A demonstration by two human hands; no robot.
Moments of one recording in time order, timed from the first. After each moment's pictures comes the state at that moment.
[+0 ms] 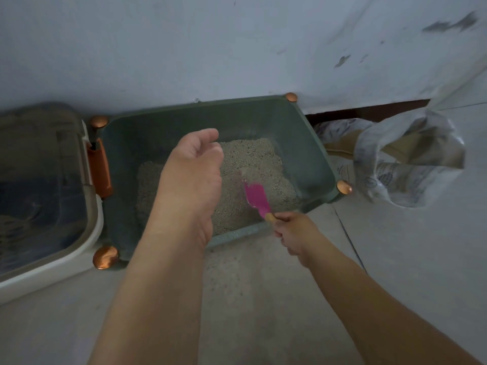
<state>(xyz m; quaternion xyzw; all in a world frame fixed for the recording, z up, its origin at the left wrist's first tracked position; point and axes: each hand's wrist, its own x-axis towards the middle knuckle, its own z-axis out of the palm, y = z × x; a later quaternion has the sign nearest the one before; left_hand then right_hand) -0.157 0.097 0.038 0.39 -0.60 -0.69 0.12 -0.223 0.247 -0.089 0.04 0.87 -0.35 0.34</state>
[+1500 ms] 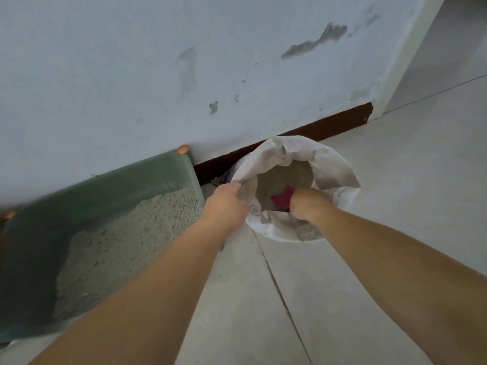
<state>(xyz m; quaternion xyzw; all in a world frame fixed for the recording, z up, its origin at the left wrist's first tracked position) -0.366 0.335 -0.005 0.28 -0.89 -0.33 -0.12 -0.475 0.459 -0.092 -0.15 0.96 -0.03 0.26</state>
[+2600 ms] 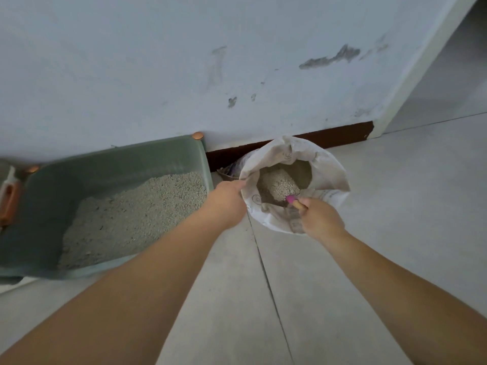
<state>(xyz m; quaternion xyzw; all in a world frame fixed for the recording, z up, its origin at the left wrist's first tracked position) -0.324 0.343 0.009 0.27 -0.90 -0.33 -0.12 -0.414 0.505 -0.057 -0.14 0.95 -0.18 0.21</state>
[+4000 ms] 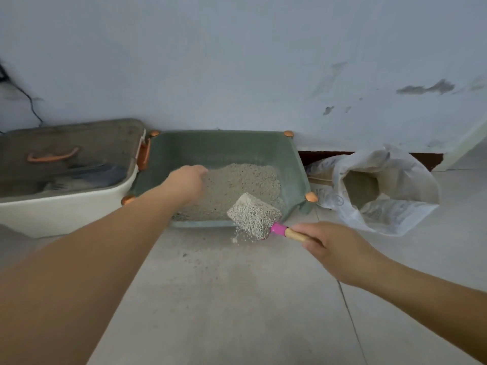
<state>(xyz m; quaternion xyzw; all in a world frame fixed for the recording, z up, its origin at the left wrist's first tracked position) -0.126 0.146 0.018 0.37 -0.90 -0.22 -0.09 -0.213 0.412 0.017 -0.45 0.87 -0.10 0.18</state>
